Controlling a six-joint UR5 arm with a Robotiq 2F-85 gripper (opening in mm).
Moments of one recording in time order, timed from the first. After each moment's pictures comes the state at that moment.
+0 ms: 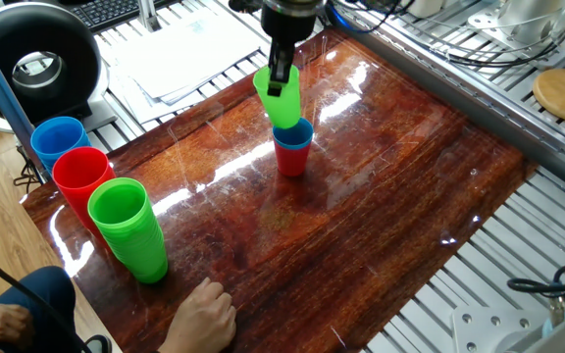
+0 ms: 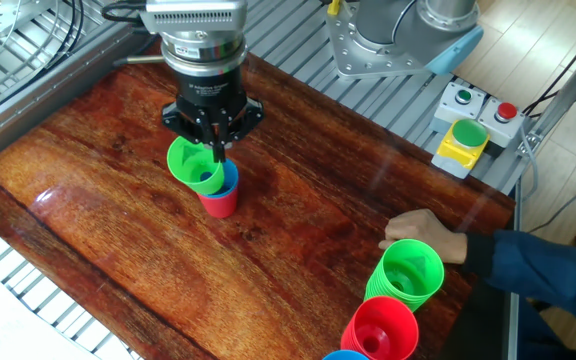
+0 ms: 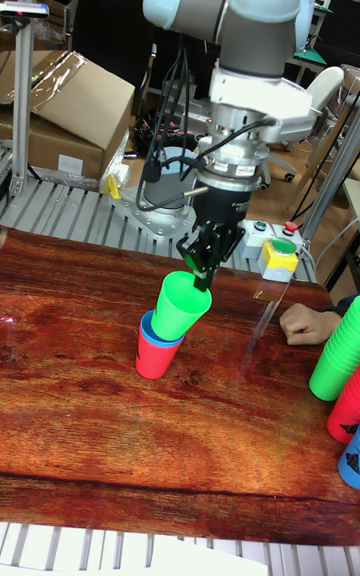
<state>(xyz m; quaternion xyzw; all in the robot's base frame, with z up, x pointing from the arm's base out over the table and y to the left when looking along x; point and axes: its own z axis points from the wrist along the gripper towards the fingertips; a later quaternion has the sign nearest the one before) 0.549 0.049 0.201 -0.38 0.92 0.02 0.08</state>
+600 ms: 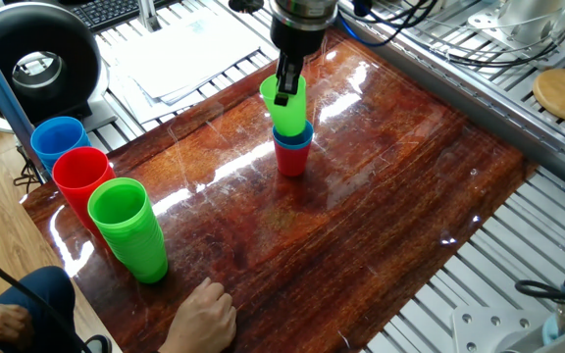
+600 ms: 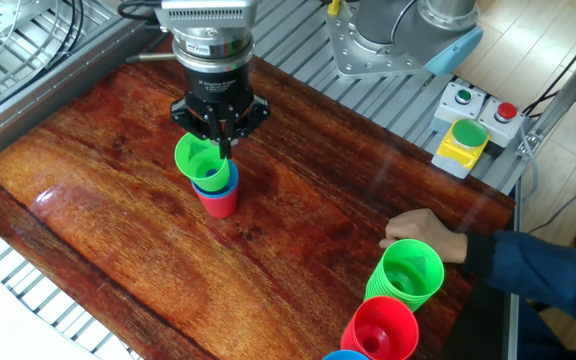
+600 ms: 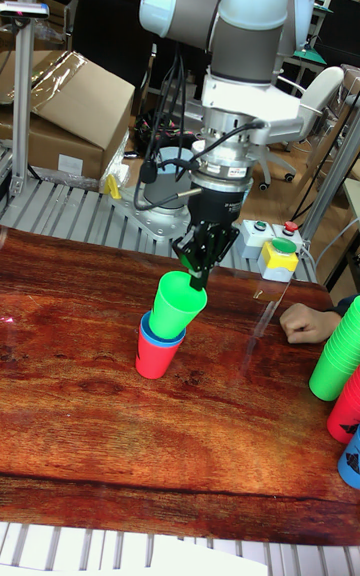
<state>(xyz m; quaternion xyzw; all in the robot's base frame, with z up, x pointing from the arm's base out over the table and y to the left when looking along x) 0.535 0.044 0.194 -0.38 0.92 0.02 0.08</state>
